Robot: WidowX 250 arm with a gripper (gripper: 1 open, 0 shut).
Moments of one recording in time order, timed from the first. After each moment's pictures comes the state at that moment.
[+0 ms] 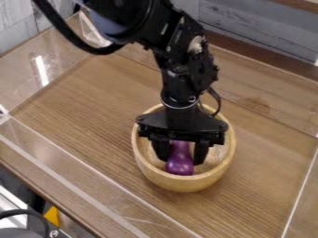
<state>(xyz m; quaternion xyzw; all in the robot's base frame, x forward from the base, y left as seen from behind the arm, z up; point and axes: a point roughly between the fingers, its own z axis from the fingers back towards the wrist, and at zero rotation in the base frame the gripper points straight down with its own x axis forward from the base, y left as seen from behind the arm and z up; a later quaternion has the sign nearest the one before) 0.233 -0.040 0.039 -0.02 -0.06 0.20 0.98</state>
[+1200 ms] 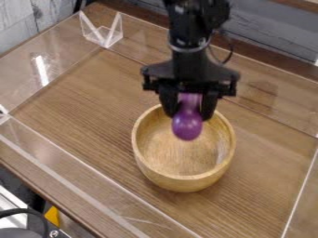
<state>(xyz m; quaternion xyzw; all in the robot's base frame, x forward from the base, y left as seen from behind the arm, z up) 0.258 -0.023 0.098 -0.02 -0.08 0.22 0.97</state>
